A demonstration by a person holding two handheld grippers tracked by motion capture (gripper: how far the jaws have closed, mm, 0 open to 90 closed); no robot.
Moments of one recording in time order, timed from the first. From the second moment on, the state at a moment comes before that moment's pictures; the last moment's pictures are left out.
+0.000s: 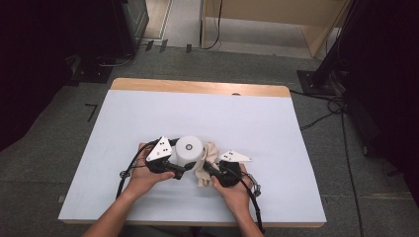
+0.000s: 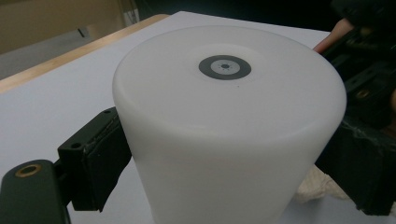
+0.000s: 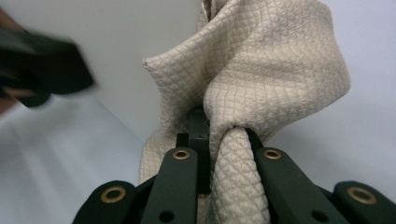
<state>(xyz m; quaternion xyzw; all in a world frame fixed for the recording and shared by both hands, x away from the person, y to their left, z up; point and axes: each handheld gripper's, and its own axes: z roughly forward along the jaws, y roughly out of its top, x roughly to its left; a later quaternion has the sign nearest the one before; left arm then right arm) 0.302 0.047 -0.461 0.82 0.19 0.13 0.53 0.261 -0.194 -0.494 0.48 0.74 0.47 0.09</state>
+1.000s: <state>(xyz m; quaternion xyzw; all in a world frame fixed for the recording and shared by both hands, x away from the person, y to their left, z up) 0.295 0.064 -0.454 0.81 0.23 0.13 0.53 0.264 -0.200 -0.493 0.49 0.73 0.47 0.07</state>
